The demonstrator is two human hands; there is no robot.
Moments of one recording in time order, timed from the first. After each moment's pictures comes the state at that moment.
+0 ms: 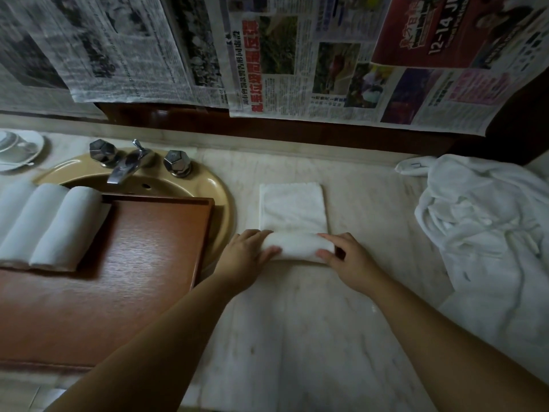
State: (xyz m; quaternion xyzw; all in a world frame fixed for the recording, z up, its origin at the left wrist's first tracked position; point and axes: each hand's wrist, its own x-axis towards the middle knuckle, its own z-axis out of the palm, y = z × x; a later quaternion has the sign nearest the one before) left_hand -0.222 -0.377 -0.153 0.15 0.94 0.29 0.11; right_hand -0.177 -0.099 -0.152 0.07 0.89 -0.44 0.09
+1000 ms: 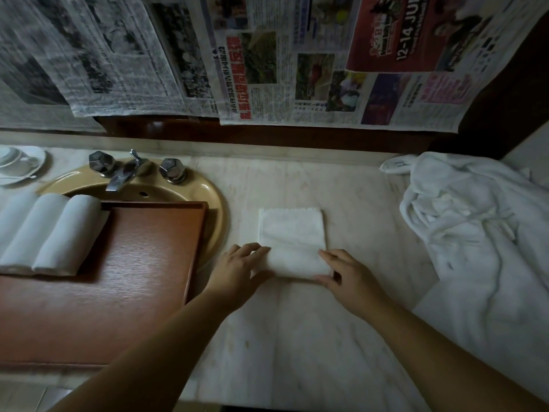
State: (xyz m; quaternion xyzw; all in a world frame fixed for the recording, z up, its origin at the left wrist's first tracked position) left_hand -0.180 -0.383 -0.151 0.25 0.94 0.21 0.00; right_hand -0.112 -0.091 -0.147 0.00 0.94 -0.33 0.04
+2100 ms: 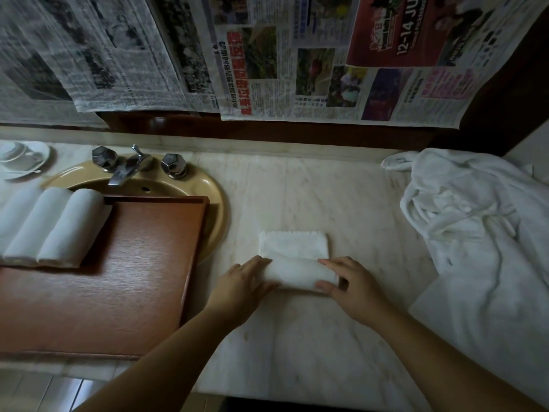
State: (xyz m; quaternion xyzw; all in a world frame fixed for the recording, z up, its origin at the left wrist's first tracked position) left_hand -0.136 -0.378 -0.148 0.17 0.95 0.25 0.09; right_hand -0.089 -0.084 -0.161 0.01 0.92 -0.38 0.03
